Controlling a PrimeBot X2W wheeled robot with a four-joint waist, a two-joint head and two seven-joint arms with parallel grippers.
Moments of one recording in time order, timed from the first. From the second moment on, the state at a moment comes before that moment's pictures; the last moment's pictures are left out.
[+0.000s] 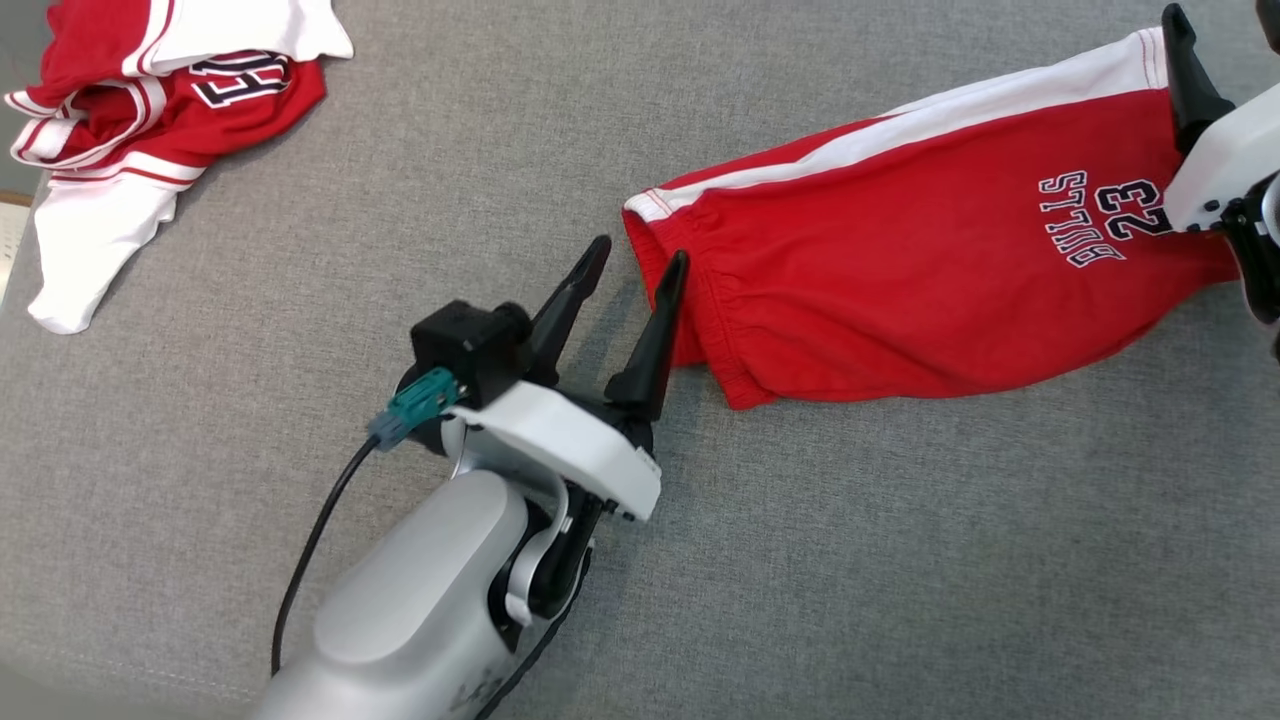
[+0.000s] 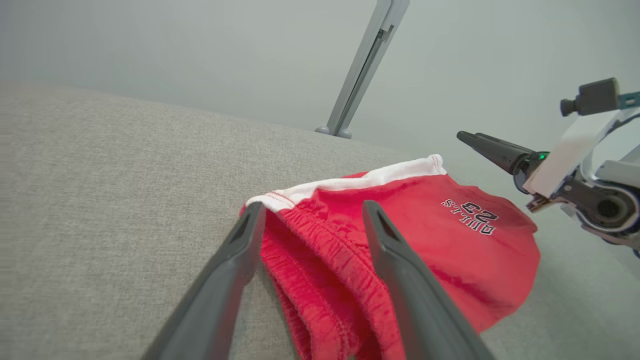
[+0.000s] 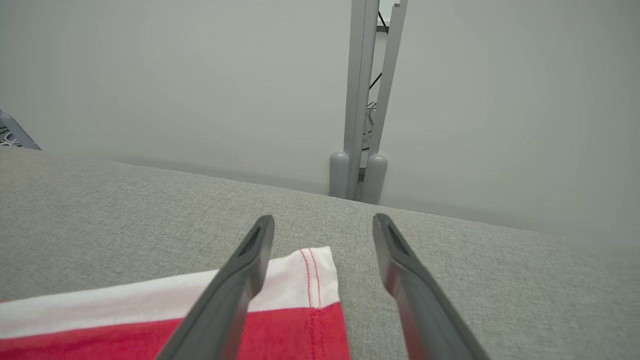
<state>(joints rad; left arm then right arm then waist) -0.63 0.13 -0.77 0.32 -0.84 0.16 -0.26 -1.15 -0.34 0.47 1.16 0.49 0.13 -0.24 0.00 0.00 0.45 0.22</state>
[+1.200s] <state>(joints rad) -0.37 0.18 -0.57 0.11 -0.73 0.18 -0.26 -0.96 -0.43 0.70 1.02 0.85 0.13 0.04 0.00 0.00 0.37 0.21</state>
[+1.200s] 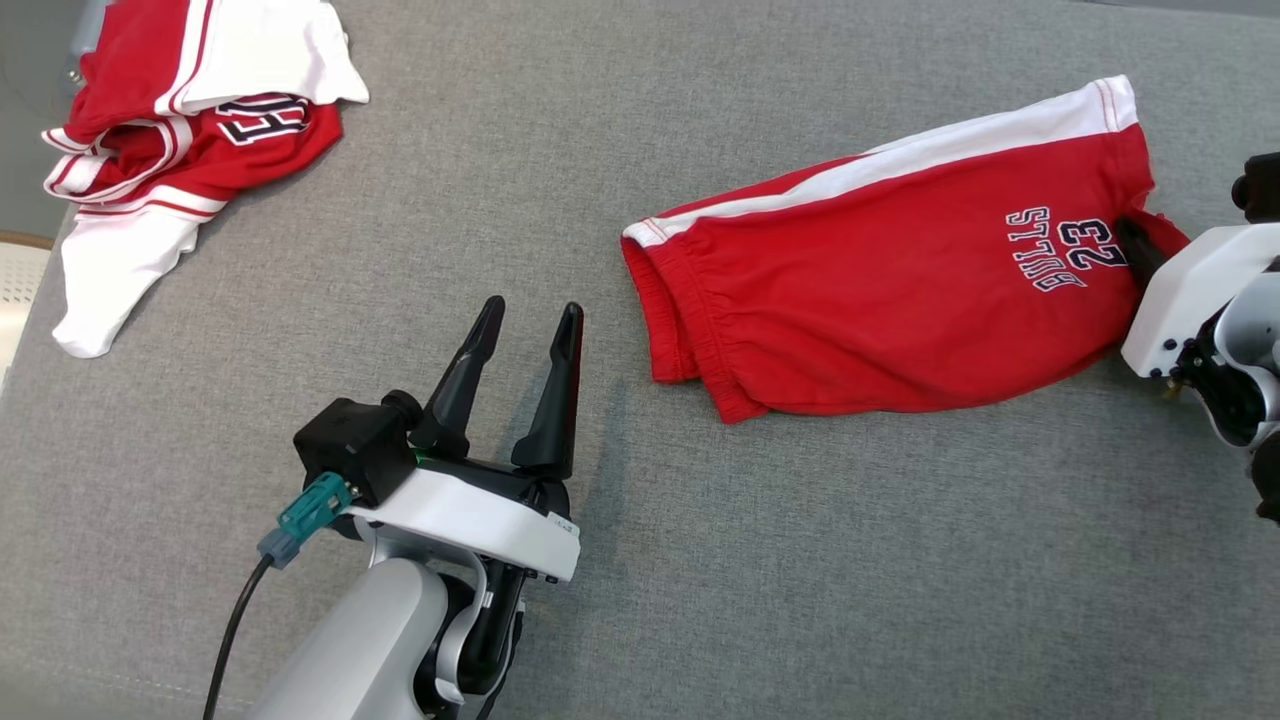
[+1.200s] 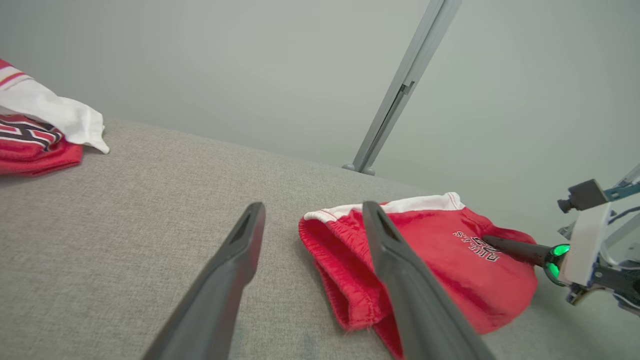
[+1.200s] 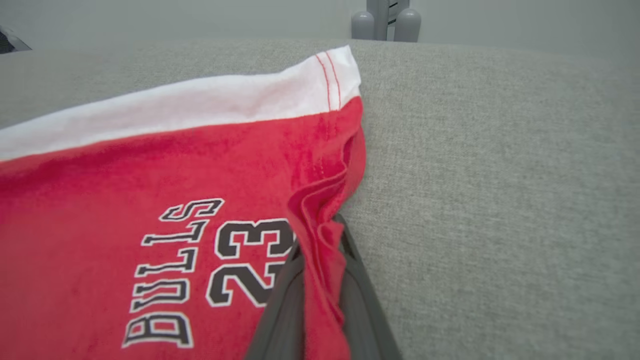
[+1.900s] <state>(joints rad) -0.30 0.19 -0.55 0.11 -0.70 0.16 -0.26 -0.67 -0.42 0.63 0.89 1.06 0.13 -0.23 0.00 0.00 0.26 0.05</state>
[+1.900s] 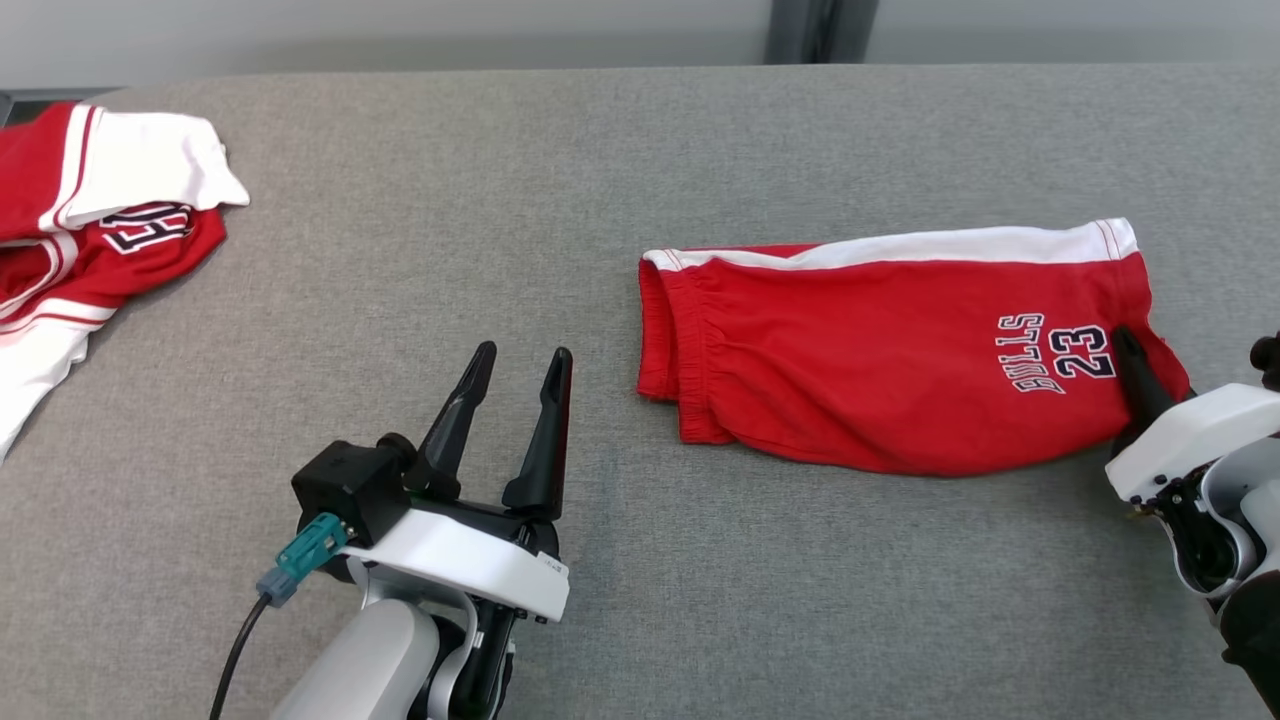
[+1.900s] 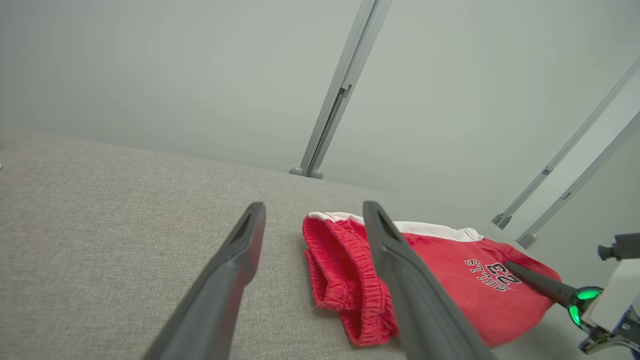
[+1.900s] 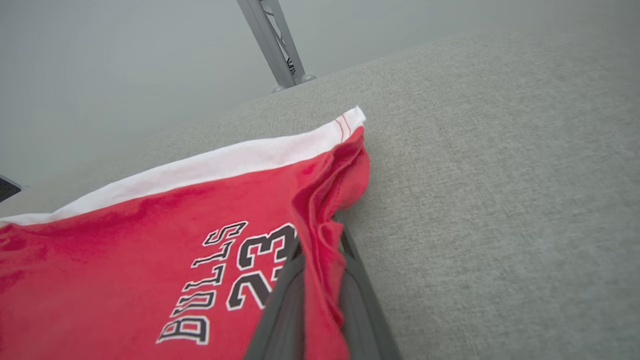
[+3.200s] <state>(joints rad) -0.17 0.13 -0.37 0.23 -0.51 0.13 -0.26 -0.74 -0.21 0.73 0.90 0.87 0.13 -0.18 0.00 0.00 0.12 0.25</state>
